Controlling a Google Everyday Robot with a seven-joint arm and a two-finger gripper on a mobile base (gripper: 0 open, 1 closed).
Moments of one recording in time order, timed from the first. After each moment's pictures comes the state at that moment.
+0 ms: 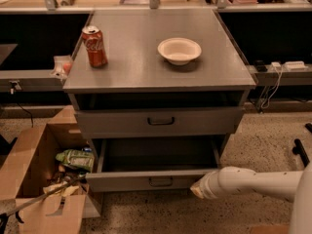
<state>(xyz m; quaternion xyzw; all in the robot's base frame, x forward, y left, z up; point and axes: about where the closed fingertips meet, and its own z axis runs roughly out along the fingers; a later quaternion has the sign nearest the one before) 0.513 -0.189 0.369 -0.38 0.89 0.11 0.22</state>
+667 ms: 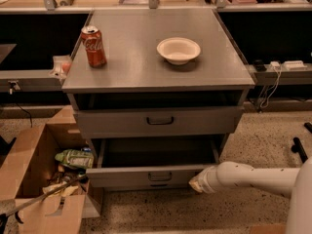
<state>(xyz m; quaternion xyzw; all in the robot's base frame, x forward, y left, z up) 0.536 -0.185 0.369 -0.38 0.89 0.11 0.24</state>
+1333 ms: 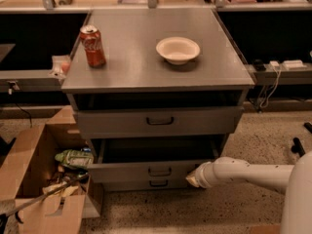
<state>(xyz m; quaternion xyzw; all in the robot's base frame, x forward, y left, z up) 0.559 -0.177 0.365 -0.39 0.88 0.11 0.25</state>
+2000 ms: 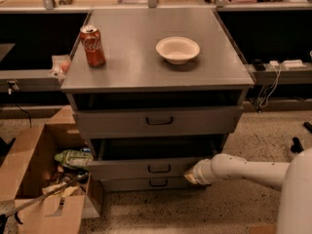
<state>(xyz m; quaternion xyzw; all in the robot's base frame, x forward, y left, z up) 0.573 -0.172 0.363 -0.40 0.88 0.12 0.25</state>
